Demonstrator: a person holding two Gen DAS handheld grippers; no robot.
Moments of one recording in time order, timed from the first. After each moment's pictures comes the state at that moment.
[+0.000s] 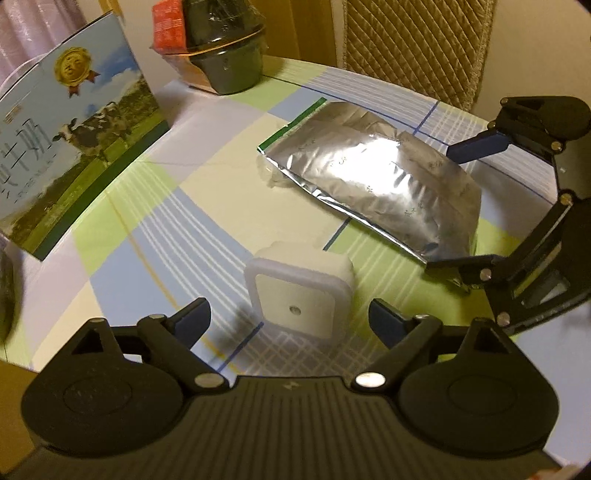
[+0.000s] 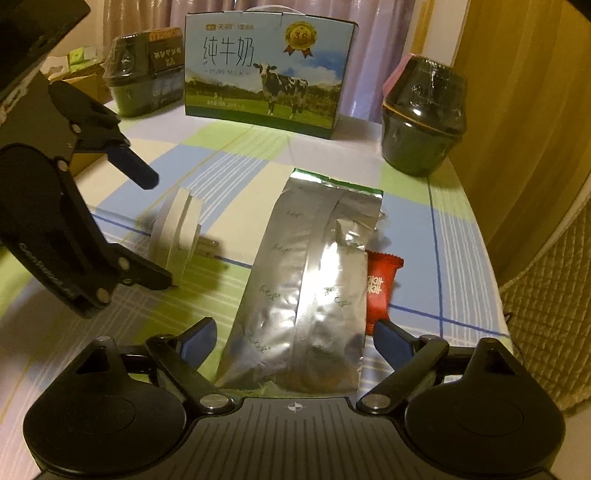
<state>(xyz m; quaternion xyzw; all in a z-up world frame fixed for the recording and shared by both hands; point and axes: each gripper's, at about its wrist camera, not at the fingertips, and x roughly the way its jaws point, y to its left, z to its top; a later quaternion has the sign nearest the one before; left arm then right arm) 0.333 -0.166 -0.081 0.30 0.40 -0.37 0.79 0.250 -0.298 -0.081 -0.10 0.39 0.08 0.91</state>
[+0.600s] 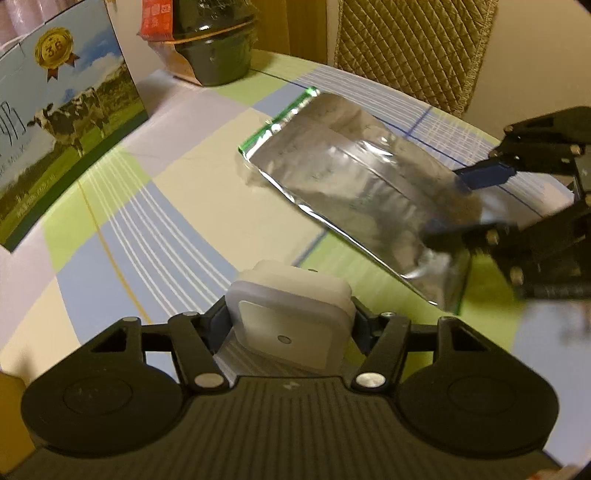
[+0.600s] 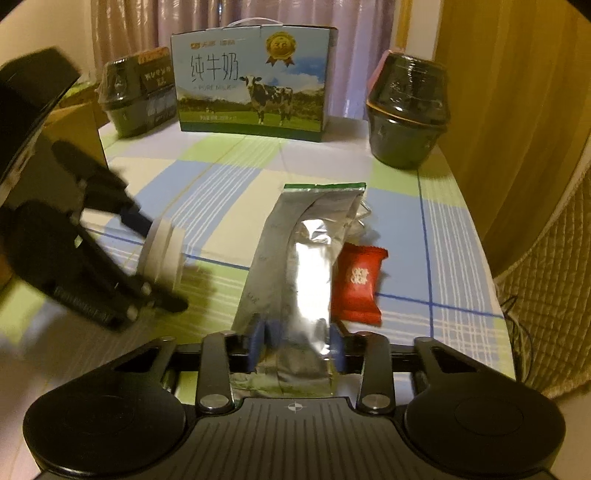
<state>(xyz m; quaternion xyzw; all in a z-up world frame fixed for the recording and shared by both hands) 0.336 -0.174 -0.090 0.26 0.43 -0.38 0.78 0.233 -0.314 -0.062 -0.05 0.40 0.08 0.91</state>
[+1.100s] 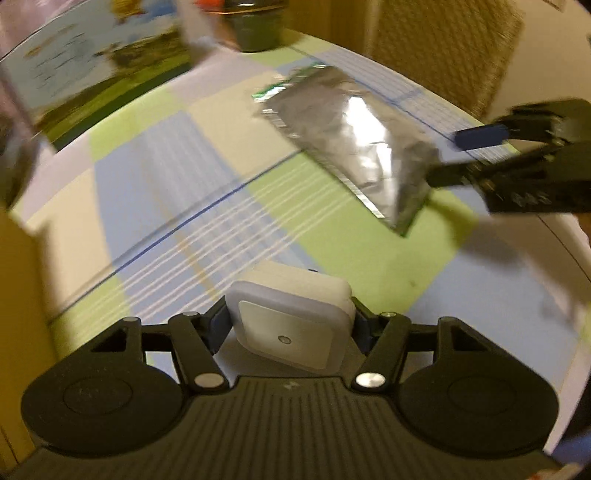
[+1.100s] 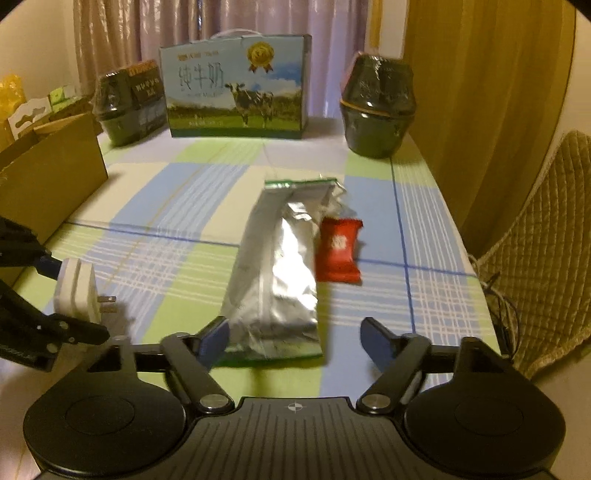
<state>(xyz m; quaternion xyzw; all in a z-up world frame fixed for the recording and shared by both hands) 0.246 -0.122 -0.080 0.21 0.46 -0.30 0.81 0.192 -0.313 -0.053 -0.03 0.38 0.05 0.92</state>
